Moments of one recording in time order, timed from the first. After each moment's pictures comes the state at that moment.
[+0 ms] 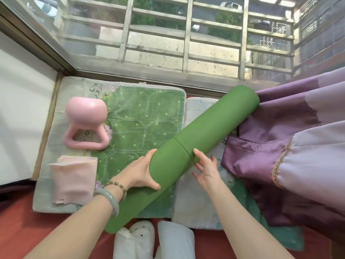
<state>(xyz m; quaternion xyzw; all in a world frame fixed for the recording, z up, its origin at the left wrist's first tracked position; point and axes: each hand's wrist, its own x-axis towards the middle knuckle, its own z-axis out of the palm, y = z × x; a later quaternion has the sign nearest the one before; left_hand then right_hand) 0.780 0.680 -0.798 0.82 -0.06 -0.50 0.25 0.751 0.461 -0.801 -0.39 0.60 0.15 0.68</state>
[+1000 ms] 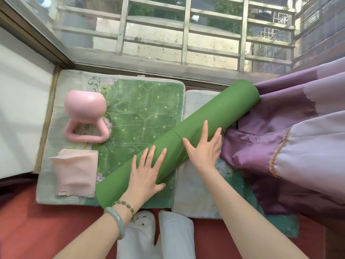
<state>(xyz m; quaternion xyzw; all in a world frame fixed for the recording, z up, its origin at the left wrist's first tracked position) 0.718 0.661 -0.800 0.94 -0.18 -0.27 0.06 0.769 0.476 -0.770 -0.89 0.31 0.19 0.26</state>
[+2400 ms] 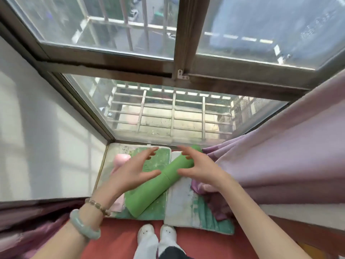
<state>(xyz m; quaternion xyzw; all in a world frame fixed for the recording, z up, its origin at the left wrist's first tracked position) 0.787 0.676 -0.223 0.87 -0.14 -0.26 0.38 0.769 0.448 -0.184 -0.87 0.02 0.28 0.41</state>
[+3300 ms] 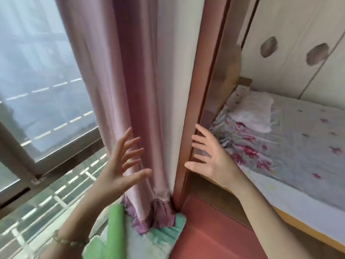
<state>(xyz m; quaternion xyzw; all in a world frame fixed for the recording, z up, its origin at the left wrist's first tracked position) 0.664 0.542 0.087 0.51 -0.55 -0.31 0.58 0.437 0.435 0.122 -0.74 0.34 -0.30 0.50</state>
